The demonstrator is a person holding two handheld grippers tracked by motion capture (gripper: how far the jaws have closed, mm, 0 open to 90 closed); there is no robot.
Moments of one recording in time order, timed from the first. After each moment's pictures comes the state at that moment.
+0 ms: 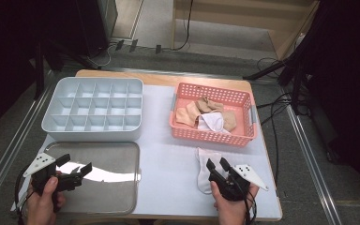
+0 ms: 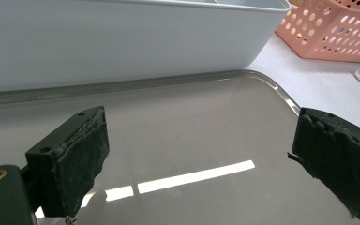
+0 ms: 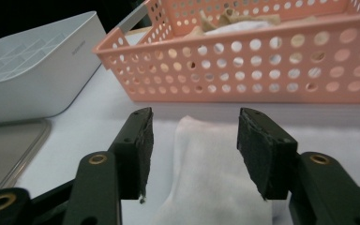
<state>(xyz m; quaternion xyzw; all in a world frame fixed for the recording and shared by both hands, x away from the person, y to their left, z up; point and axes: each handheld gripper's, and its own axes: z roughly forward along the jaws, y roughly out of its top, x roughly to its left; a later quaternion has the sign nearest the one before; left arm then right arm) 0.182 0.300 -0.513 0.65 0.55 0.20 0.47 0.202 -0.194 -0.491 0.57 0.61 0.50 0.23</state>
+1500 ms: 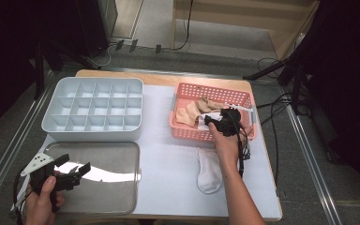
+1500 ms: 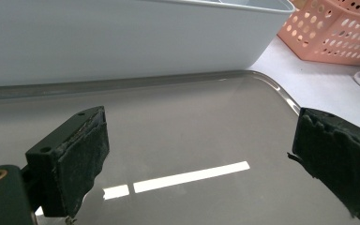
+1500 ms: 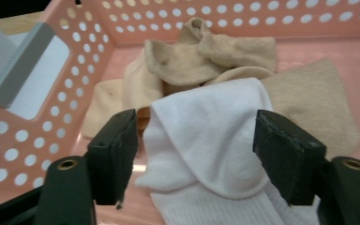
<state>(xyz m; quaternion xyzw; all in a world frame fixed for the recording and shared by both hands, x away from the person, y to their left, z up) 0.183 0.306 -0.515 0.65 0.56 0.19 0.48 0.379 -0.181 -0.460 0.64 0.65 0.37 0.18</state>
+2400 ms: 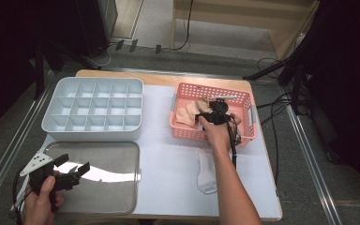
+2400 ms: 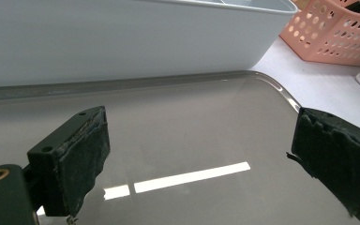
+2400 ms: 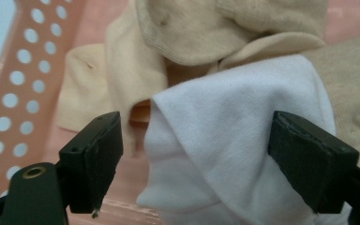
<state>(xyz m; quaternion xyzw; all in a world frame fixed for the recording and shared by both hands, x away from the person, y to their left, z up) 0.182 0.308 -0.515 0.65 0.56 0.19 0.48 0.424 -0.154 -0.474 0.68 0.68 0.26 0.12</state>
